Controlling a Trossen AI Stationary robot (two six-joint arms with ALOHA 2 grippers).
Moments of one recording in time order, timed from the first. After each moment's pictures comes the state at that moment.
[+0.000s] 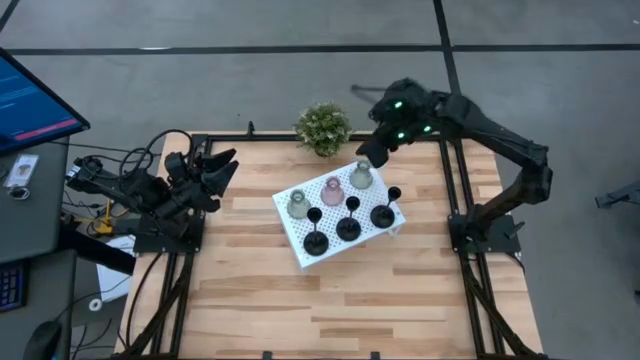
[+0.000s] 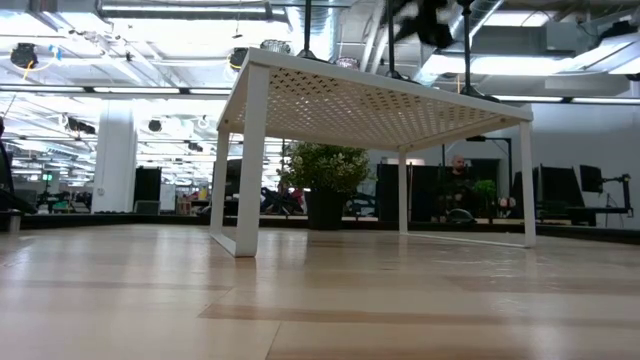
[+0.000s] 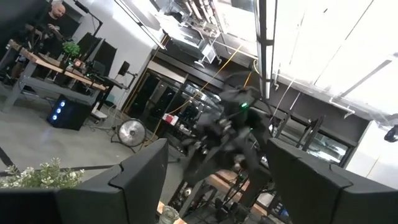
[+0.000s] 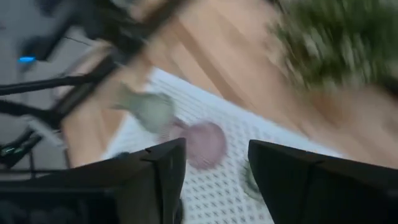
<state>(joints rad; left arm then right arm) -0.43 0.62 0.62 0.63 -0.89 -0.07 -0.41 1.50 1.75 -1.07 -0.23 0.37</state>
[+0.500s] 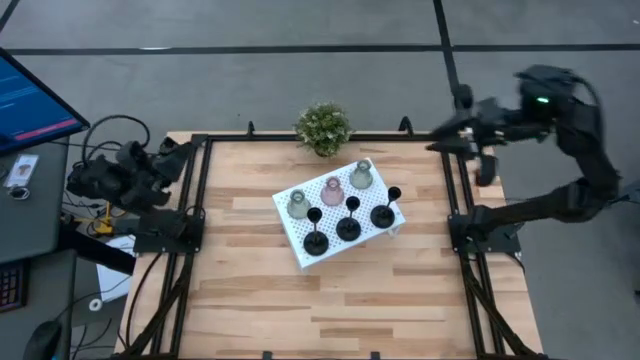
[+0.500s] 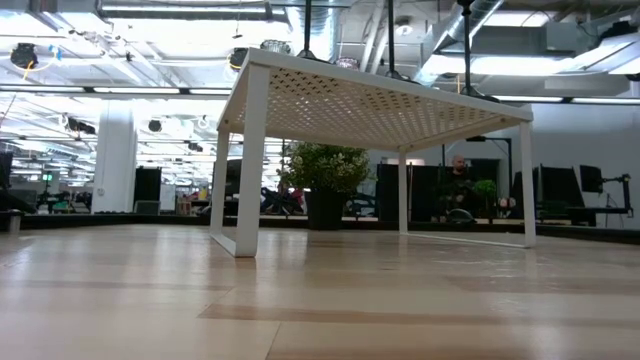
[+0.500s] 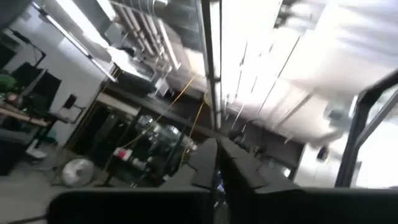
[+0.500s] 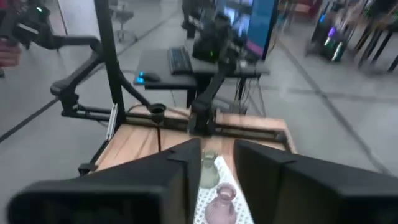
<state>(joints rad) -0.43 0.42 0.62 0.56 -0.68 0.01 -0.35 1.11 1.86 -1.01 -0.42 -0.21</state>
